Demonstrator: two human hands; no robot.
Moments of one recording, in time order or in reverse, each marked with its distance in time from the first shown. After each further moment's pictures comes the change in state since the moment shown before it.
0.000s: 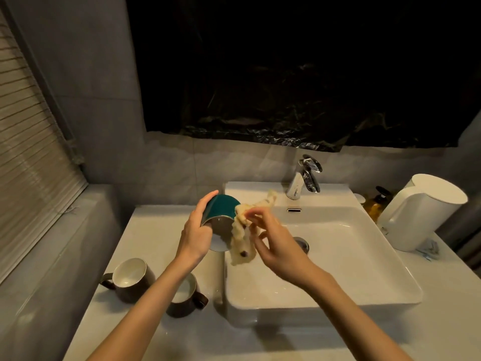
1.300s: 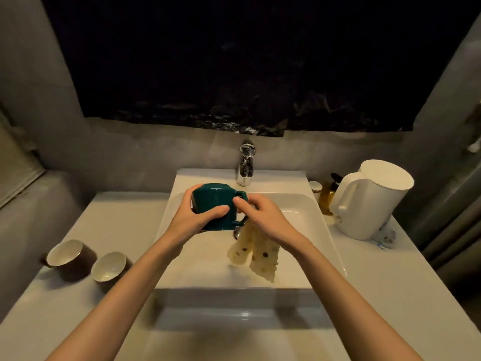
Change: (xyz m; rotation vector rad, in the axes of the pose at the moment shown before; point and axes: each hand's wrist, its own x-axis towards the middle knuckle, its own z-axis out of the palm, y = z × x) left_hand -0.032 0.055 0.177 -0.108 -0.071 -0.139; right_hand -0.048 0.097 -0.143 0.245 -0.045 0.316
